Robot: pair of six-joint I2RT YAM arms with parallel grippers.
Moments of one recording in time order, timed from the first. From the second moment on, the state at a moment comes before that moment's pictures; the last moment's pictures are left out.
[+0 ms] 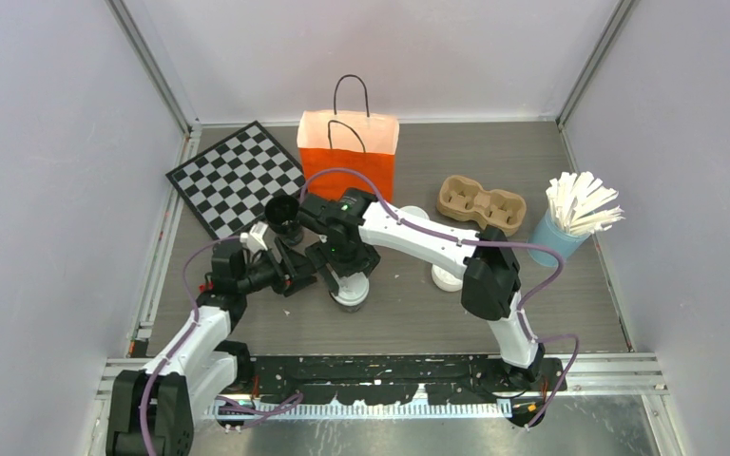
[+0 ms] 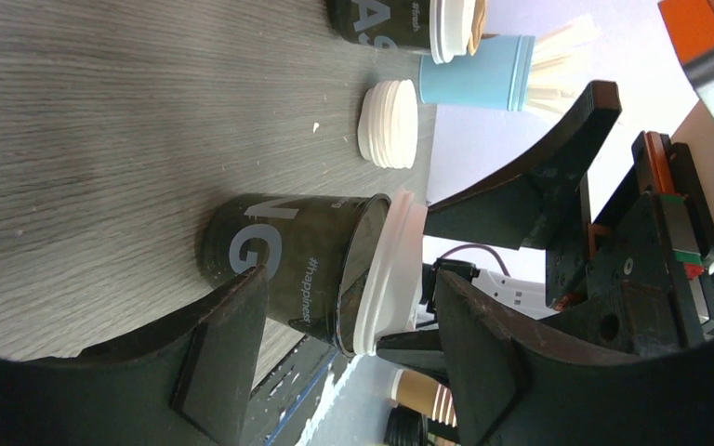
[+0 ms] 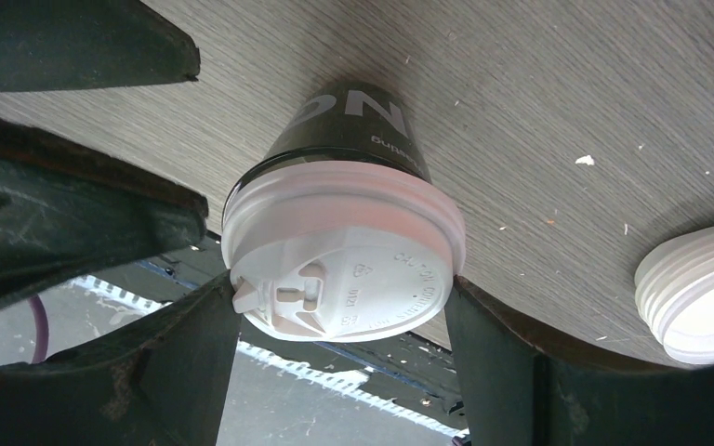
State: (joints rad) left arm -0.09 0.90 0.24 0.17 0.82 -1.02; right arm 1.07 2.06 1.94 -1.26 0.00 0.45
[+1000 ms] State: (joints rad) left arm -0.20 0.99 0.23 0.25 0.80 -1.00; right arm 1.07 2.08 1.96 -1.26 -0.02 0.44
